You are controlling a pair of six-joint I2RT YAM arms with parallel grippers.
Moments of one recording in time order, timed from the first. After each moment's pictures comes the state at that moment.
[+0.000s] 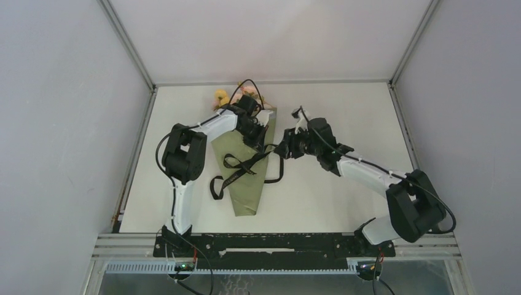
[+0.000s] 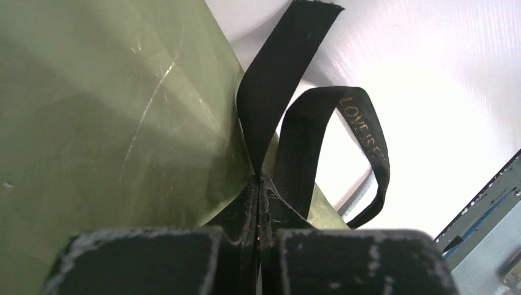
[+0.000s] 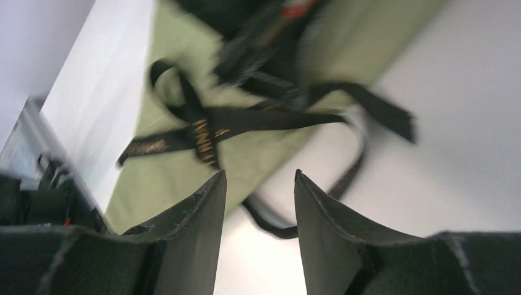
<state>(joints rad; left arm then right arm) -0.47 2.16 1.65 -0.72 0.49 0.09 0.60 1.40 0.82 0.09 -0.34 0.34</state>
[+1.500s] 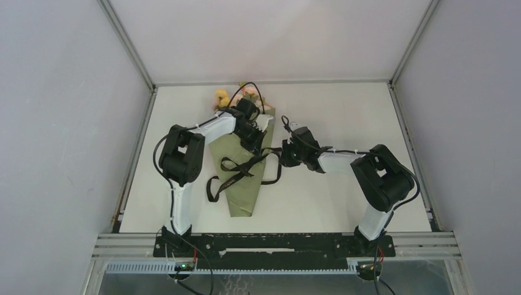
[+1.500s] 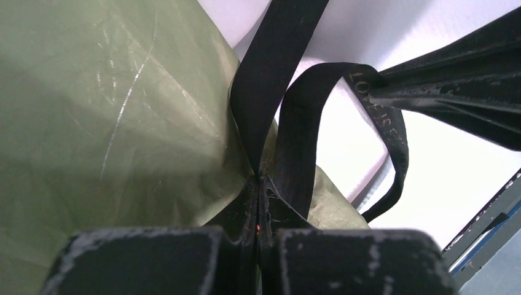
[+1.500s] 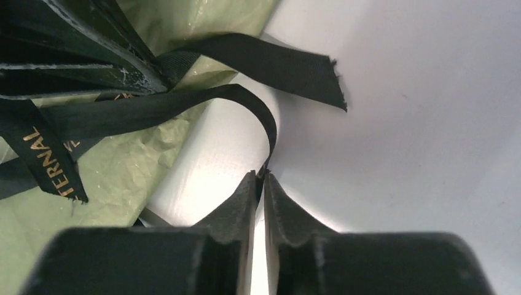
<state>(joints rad) -0.47 2.11 1.57 -0.72 0.48 0.22 0.59 1.74 0.85 0.12 -0.17 0.39</state>
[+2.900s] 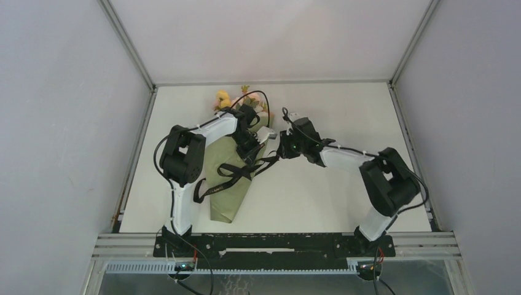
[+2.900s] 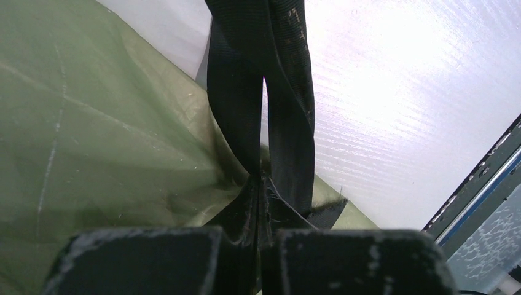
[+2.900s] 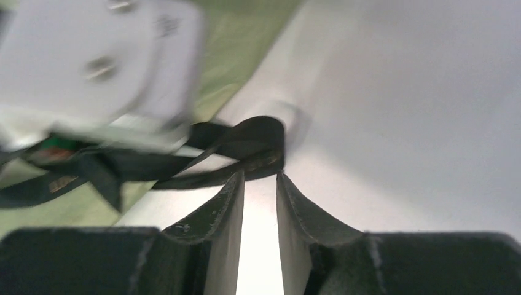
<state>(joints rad) -0.49 2.11 1.57 -0.97 0.48 0.54 0.58 1.74 0.99 -0.01 -0.13 0.33</state>
